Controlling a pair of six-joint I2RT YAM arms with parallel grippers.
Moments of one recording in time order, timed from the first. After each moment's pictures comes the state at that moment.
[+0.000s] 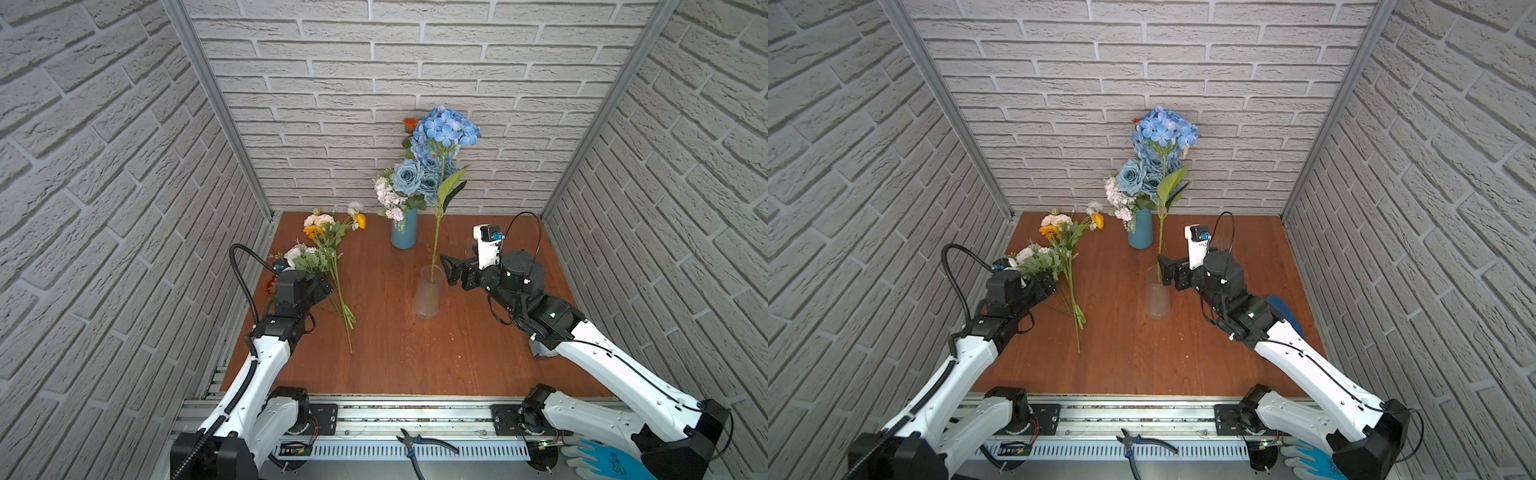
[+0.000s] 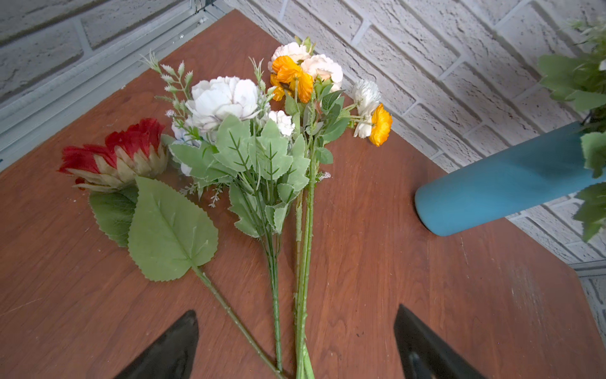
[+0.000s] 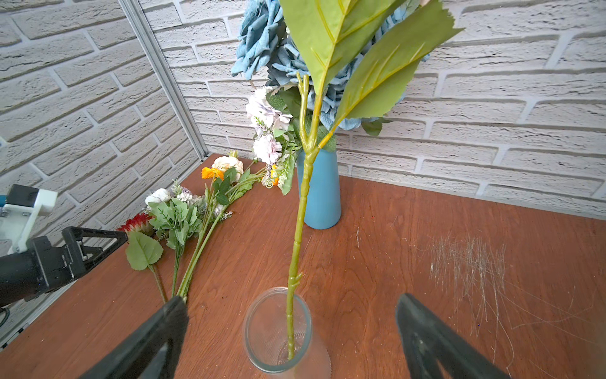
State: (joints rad) left arm -0.10 0.94 0.60 -0.24 -0.10 -0.59; right arm 0.61 1.02 1.00 -0.26 0.20 0.24
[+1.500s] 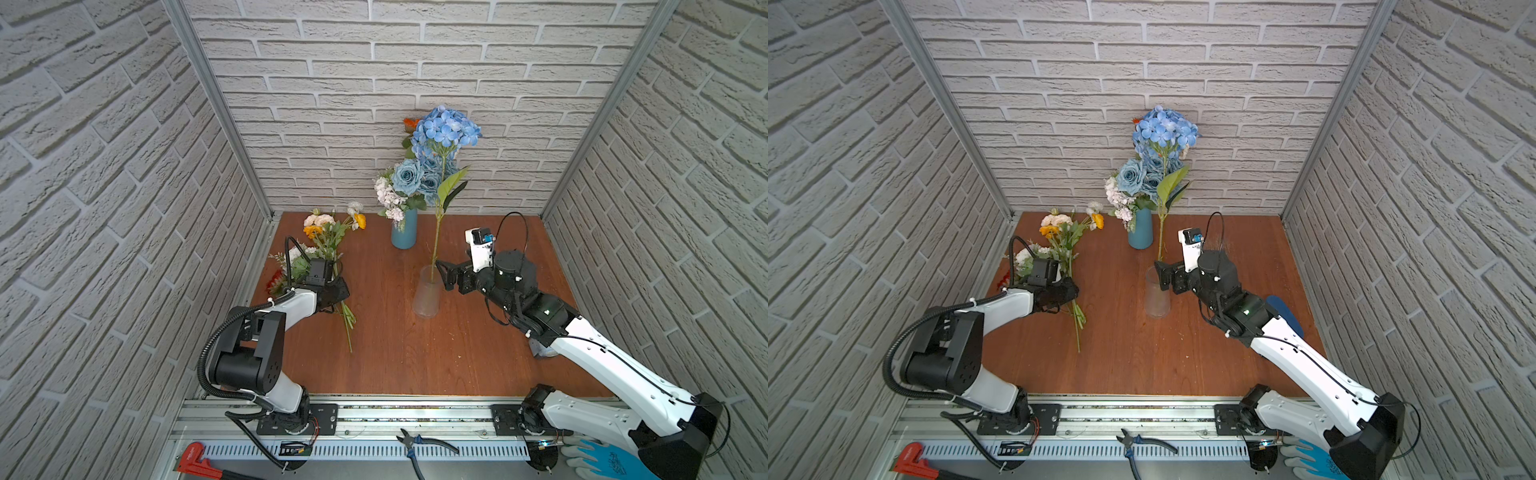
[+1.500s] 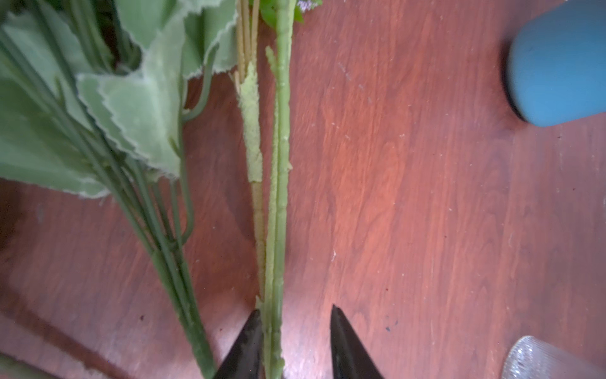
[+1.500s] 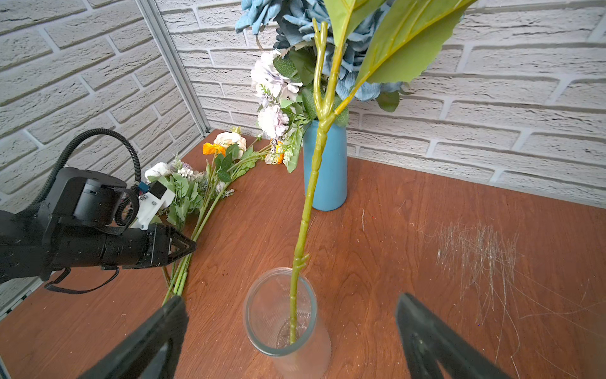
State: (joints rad) left arm -0.19 1.56 0.75 -0.14 0.10 -0.56; right arm 0.61 1.05 1.00 -0.30 0.16 0.23
